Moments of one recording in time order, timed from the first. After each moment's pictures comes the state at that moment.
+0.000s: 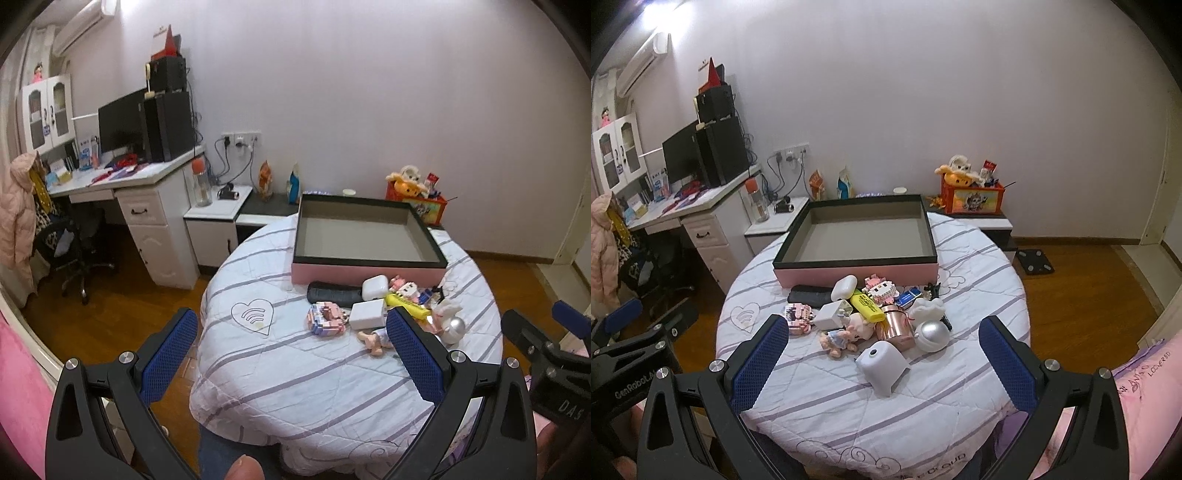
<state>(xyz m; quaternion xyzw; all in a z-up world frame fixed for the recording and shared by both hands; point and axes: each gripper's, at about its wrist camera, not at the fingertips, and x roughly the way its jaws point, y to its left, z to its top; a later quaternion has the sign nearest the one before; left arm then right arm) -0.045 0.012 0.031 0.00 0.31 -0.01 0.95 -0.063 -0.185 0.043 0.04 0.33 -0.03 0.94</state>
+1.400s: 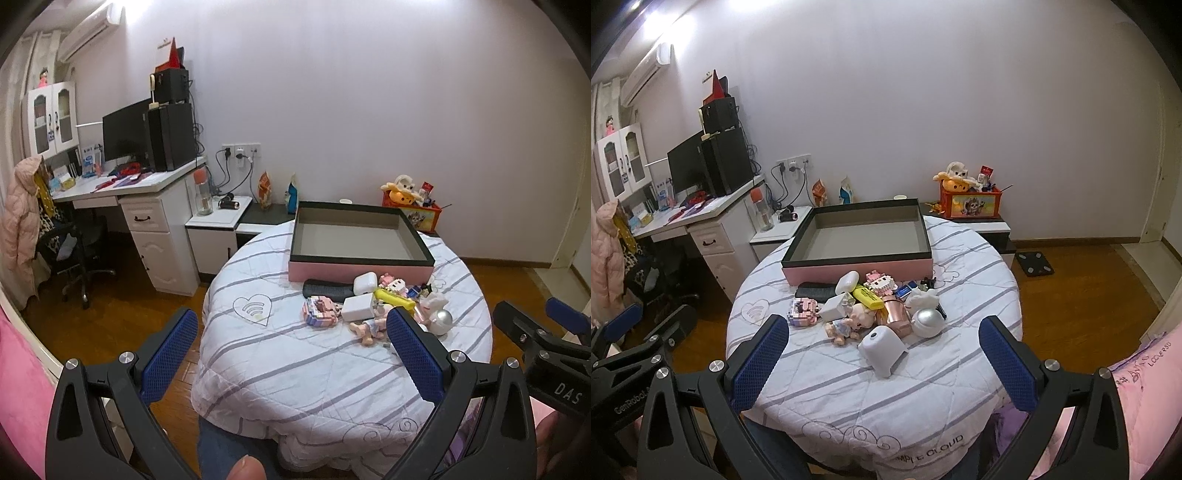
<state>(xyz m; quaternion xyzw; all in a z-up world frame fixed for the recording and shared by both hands) -0.082 0.007 0.039 0.00 0.29 -0.01 0.96 -0.093 -0.190 0.043 0.05 0.31 -0.03 0.95</state>
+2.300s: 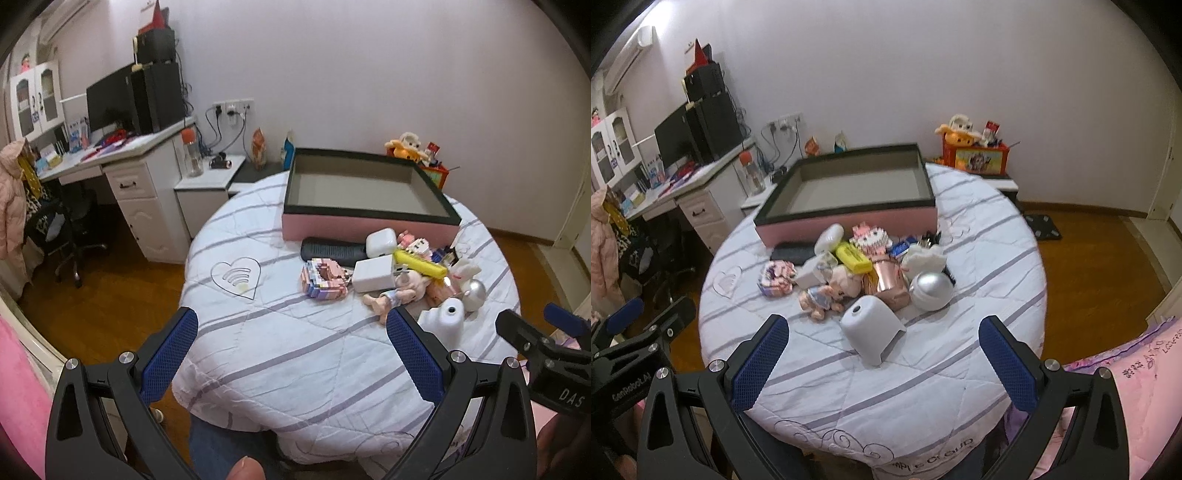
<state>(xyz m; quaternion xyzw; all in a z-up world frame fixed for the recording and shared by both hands) -0.016 0.000 -0.035 0.00 0.37 -0.02 0.93 -0.037 -0.207 -0.026 0.06 0.40 -0.02 0.92</state>
